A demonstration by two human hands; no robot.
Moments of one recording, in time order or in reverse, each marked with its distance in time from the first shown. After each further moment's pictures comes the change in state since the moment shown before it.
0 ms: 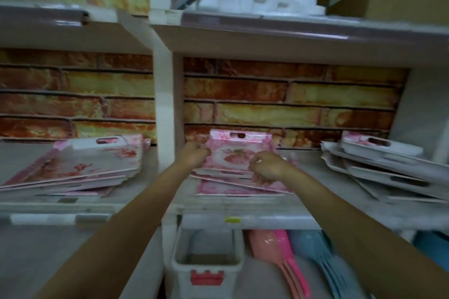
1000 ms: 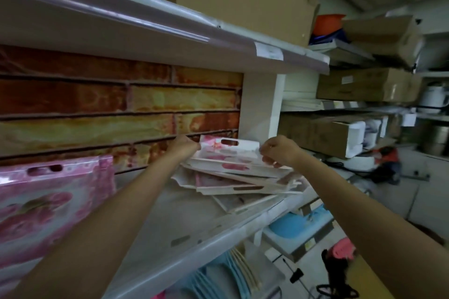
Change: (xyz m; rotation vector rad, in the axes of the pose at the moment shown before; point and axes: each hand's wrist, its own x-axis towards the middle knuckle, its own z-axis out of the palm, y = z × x) left_hand 0.079 0.160 0.372 0.140 -0.463 0.228; right_hand -0.065 0.223 -0.285 -0.058 0.586 0.441
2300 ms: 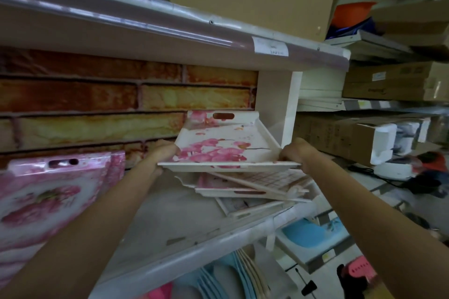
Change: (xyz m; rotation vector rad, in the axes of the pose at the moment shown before) left_hand -0.006 -0.024 -0.017 -0.295 0.169 -0.135; right_hand 0.048 0.037 -0.018 0.138 -0.021 0.164
